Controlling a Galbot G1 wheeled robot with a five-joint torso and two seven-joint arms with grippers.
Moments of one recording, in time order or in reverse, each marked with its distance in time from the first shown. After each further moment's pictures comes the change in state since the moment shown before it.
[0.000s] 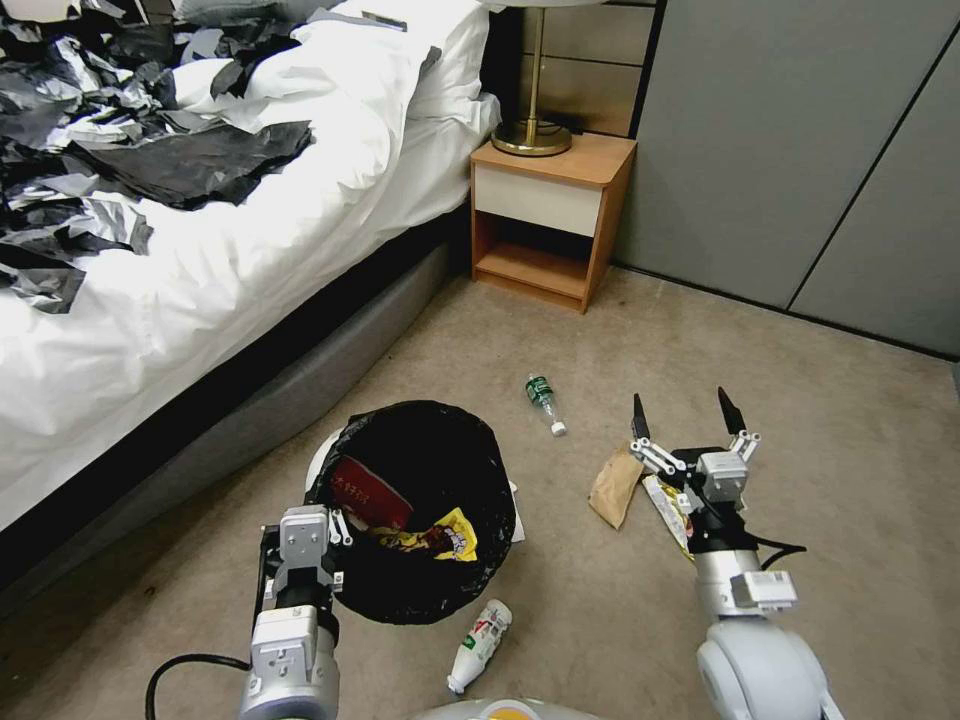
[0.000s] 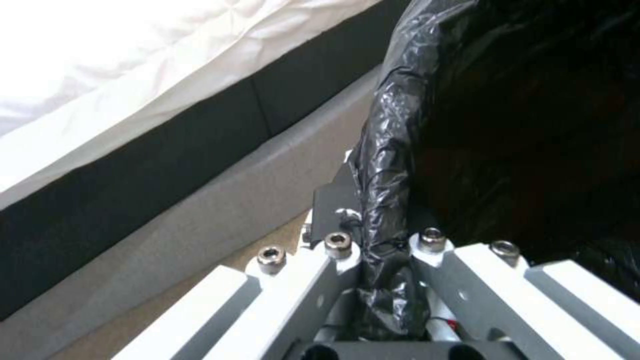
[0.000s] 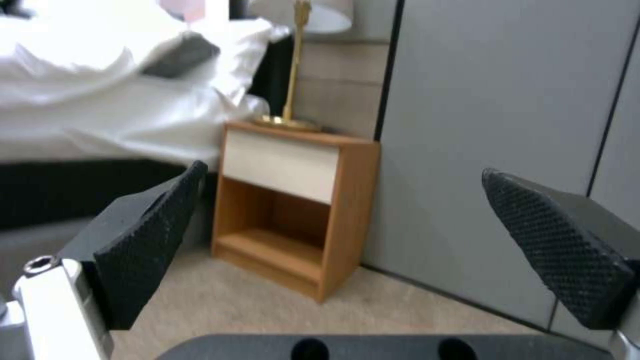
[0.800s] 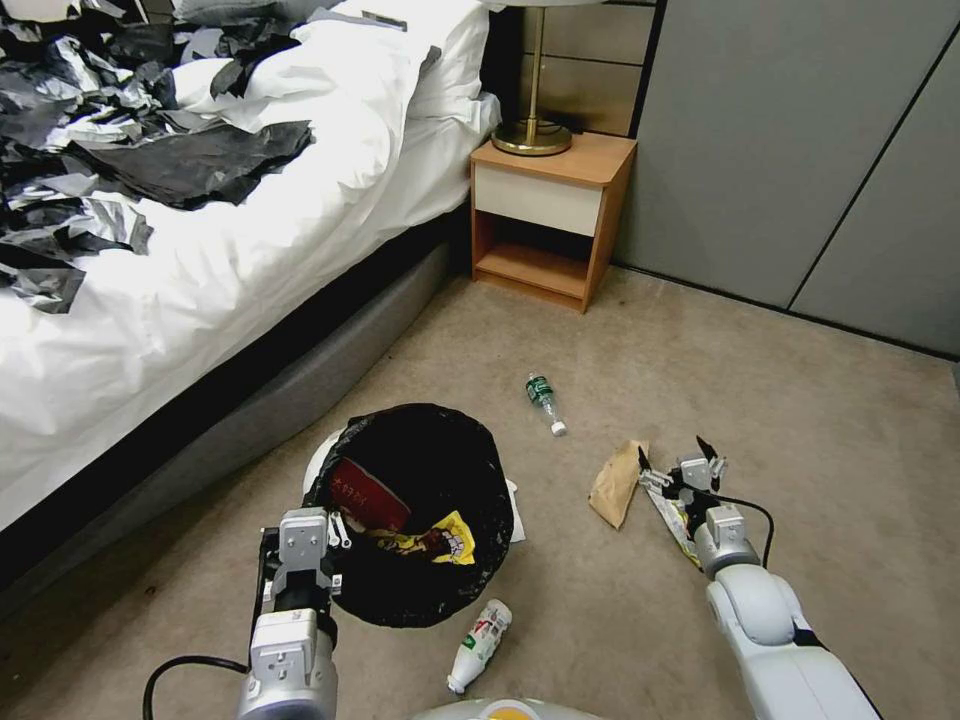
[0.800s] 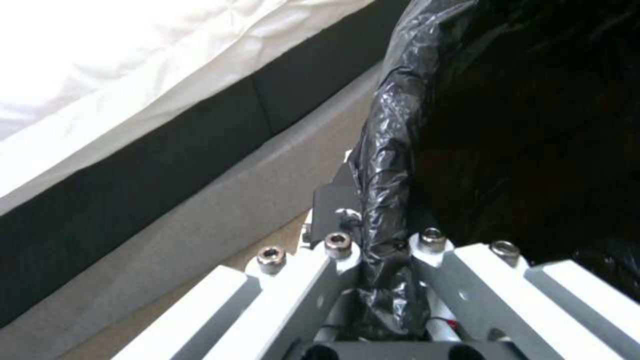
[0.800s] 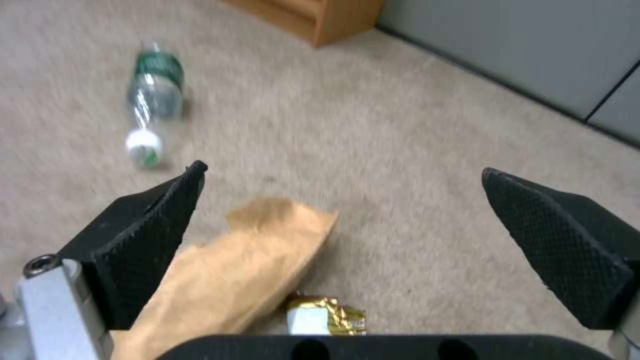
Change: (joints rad) left arm 0.004 0.013 -0.007 0.004 0.003 -0.002 0.000; right arm 0.344 -0.059 -0.015 -0.671 0.038 -0.197 -0.169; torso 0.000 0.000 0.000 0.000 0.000
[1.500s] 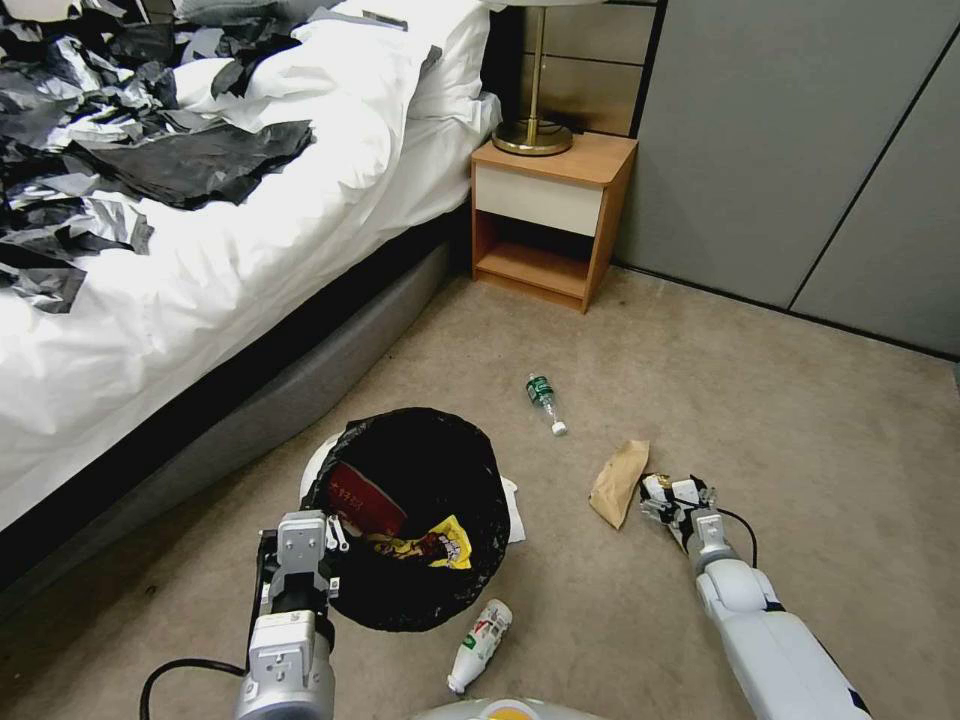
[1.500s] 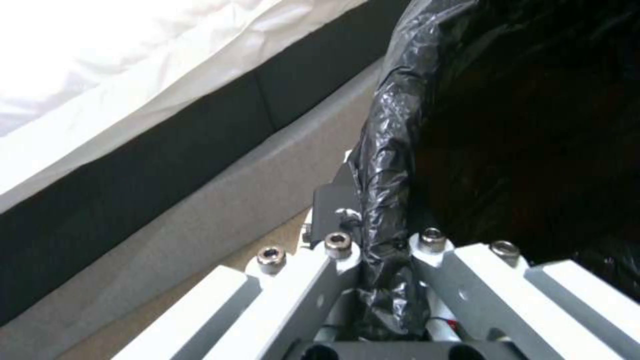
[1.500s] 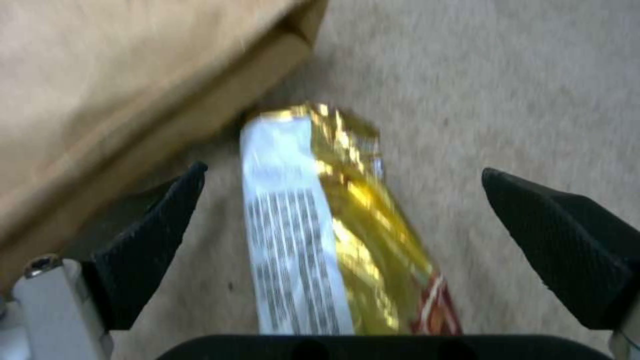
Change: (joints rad) left arm 0.003 -0.003 -0.005 0.002 0.001 0.003 0.002; right arm 0.232 0.021 -0.048 -0.501 0.009 0.025 -0.027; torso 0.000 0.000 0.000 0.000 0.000
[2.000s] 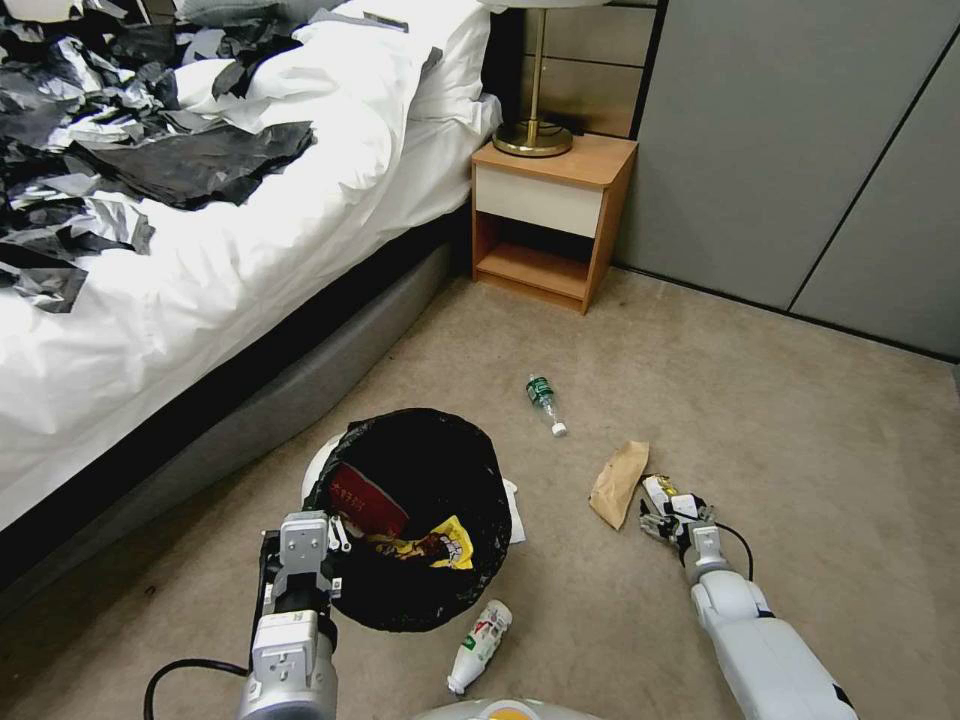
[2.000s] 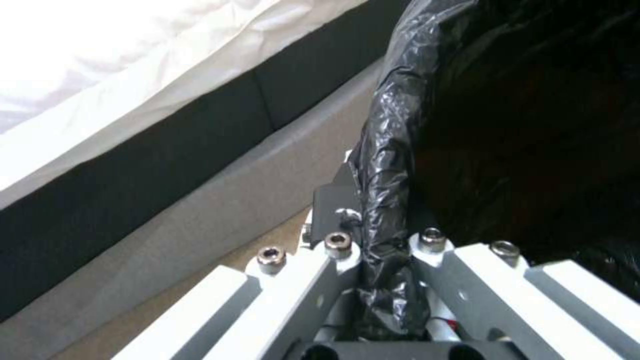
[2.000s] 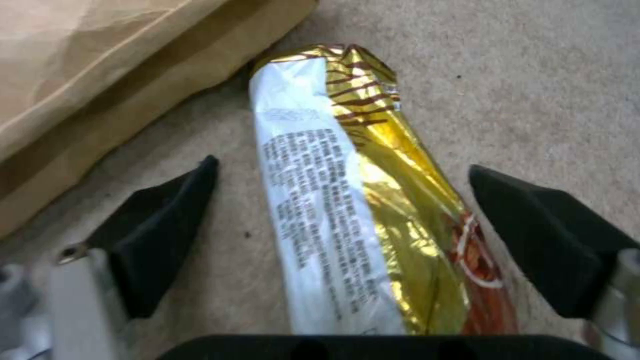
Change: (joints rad) left arm -0.001 -0.002 0.008 0.005 0.003 -0.002 -0.003; right arm -0.008 0.026 0.006 -0.058 0.004 -0.002 0.031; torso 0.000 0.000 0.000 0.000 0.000
